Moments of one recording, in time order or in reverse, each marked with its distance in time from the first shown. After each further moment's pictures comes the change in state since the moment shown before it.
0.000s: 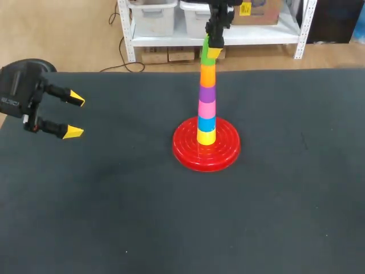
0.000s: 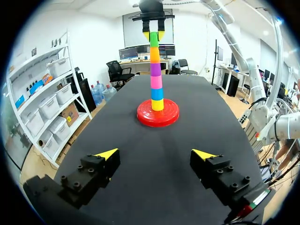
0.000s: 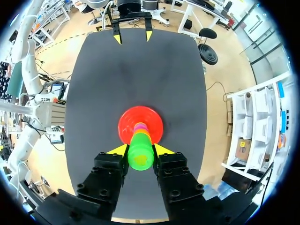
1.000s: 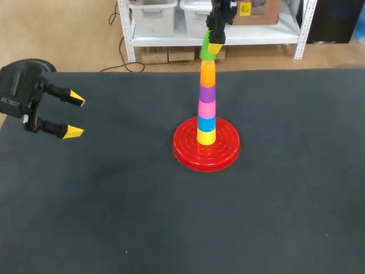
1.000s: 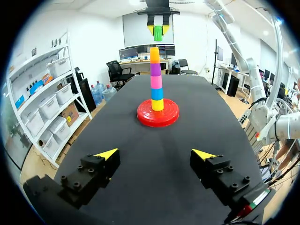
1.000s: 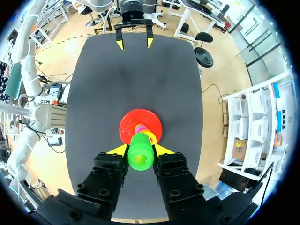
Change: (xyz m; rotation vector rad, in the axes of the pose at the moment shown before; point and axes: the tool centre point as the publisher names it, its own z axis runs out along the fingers) left arm 0.000 0.000 0.000 0.000 0.000 0.000; right arm -0.003 0.012 -0.019 0.043 -0.021 0.003
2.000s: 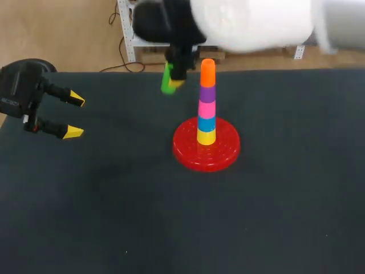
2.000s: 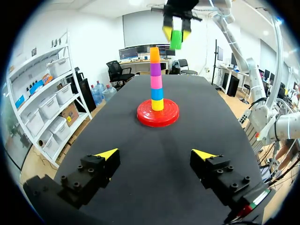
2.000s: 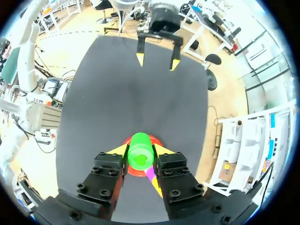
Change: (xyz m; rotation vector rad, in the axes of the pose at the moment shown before) left arm 0.000 0.000 0.000 0.000 0.000 0.000; right arm -0.075 0.048 0.028 0.088 -0.082 -0.170
